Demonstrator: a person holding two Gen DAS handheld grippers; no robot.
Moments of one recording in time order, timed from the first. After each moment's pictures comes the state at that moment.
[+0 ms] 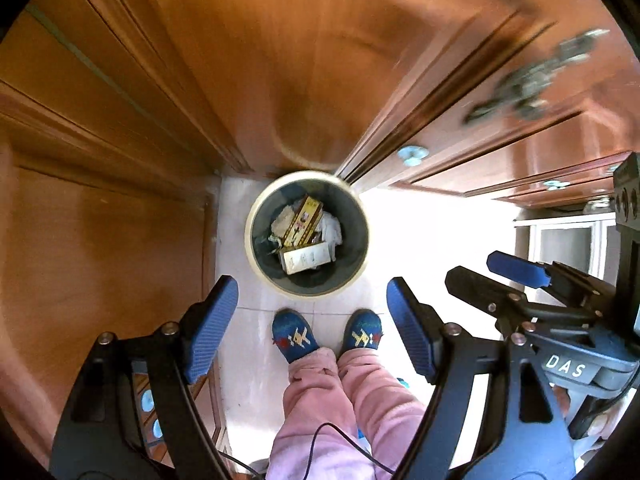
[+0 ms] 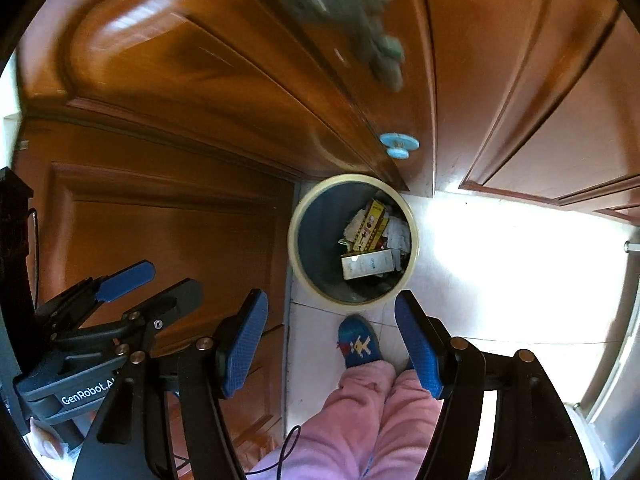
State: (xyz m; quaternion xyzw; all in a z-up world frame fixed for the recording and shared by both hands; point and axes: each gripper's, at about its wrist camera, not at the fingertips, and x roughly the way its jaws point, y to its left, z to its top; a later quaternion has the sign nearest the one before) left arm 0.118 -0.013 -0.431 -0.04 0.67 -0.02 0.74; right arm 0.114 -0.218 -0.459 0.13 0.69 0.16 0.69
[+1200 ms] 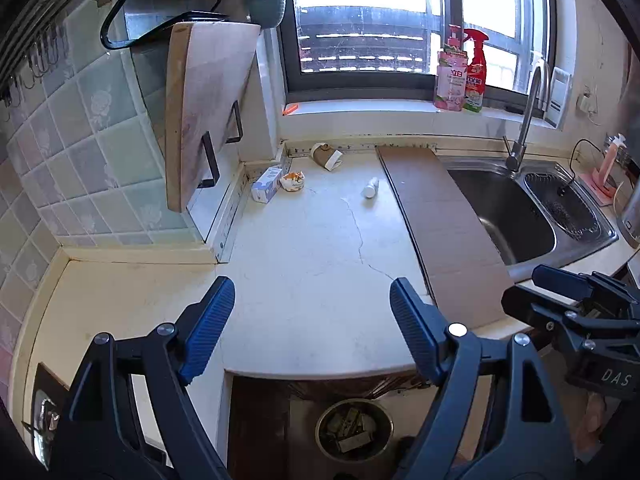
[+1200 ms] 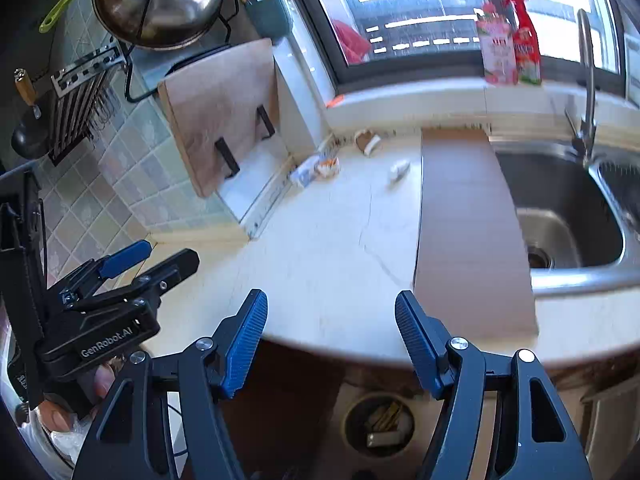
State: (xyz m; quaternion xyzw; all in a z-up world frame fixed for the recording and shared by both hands) left arm 0.173 0.012 0.018 0.05 0.35 -0.01 0.94; right arm 0.170 -0.208 0.019 0.11 0.39 0.18 0.90
